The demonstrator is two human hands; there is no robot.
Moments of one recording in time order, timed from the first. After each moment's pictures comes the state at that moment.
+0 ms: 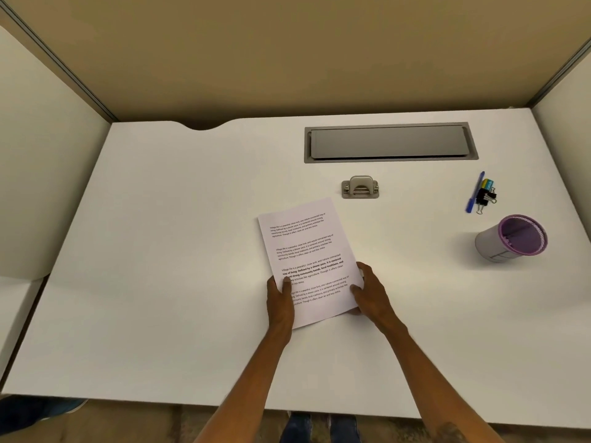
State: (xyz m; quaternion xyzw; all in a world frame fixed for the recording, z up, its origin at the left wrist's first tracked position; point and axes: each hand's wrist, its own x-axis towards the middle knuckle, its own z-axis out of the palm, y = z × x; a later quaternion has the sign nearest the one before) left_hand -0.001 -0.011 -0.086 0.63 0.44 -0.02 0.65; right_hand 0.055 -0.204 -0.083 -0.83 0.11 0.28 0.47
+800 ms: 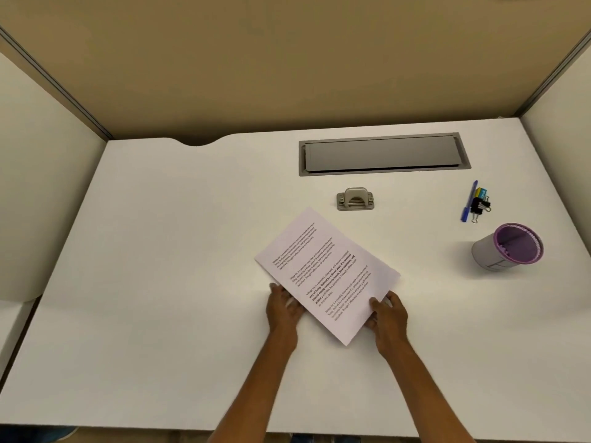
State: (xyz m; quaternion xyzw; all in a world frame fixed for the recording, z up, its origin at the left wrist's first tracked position) left_hand 0.021 -0.017 -0.083 0.36 0.48 -0.02 0.80; right_hand 0.042 -0.216 -0.088 -0.54 0.41 0.15 0.72
